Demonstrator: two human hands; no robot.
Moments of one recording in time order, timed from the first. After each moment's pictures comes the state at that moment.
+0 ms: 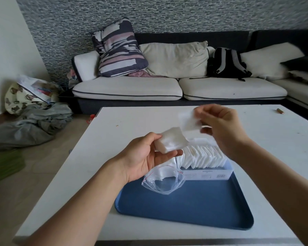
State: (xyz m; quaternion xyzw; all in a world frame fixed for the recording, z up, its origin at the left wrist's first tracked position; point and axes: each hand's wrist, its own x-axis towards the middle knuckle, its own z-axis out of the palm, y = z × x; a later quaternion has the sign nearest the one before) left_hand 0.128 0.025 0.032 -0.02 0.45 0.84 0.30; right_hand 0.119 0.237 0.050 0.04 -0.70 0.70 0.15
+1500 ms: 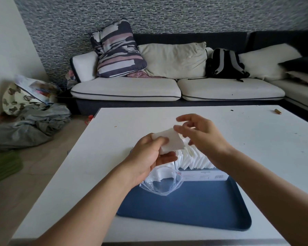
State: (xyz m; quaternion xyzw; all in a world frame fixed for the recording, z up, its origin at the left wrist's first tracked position) left_hand 0.127 0.046 0.020 -0.01 0.60 0.79 0.16; right_hand 0.125 0.216 0.036 0.02 -0.79 0.61 0.06
